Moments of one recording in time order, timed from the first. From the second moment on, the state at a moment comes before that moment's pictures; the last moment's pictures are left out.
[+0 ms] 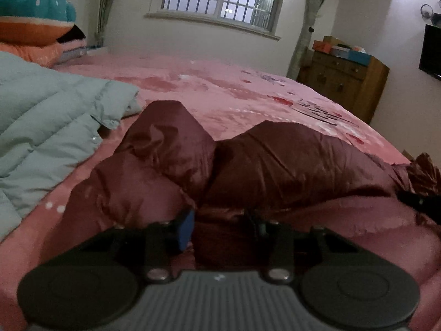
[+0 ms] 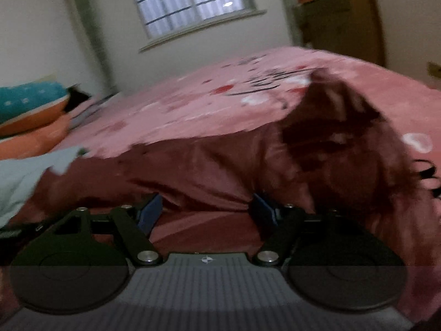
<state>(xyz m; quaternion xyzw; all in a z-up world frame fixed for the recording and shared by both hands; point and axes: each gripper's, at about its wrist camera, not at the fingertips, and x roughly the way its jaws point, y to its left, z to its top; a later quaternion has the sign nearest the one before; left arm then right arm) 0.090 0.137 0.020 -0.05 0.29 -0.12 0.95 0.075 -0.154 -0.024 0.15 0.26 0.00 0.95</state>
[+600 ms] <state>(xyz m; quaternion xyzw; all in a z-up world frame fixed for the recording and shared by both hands) 0.070 0.094 0.073 0.01 0.23 -0.15 0.96 0.058 -0.202 -0.018 0.27 0.22 -0.06 0.93</state>
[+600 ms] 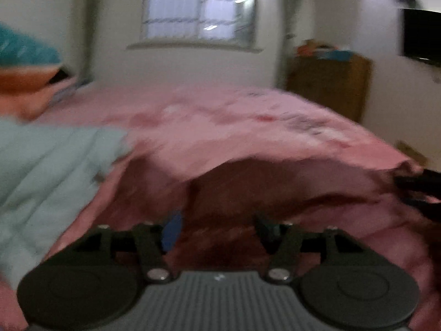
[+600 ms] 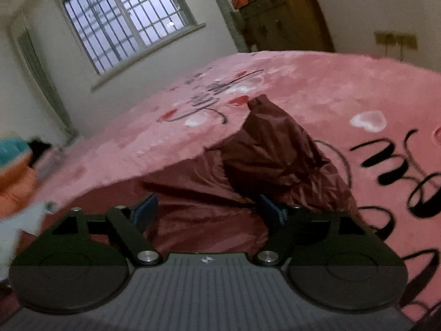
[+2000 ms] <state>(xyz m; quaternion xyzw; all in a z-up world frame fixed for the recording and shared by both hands) 0.142 0.008 0.007 0.01 0.27 -0.18 0.95 0.061 -0.146 -0.032 0.08 0.26 -0.09 0.96</state>
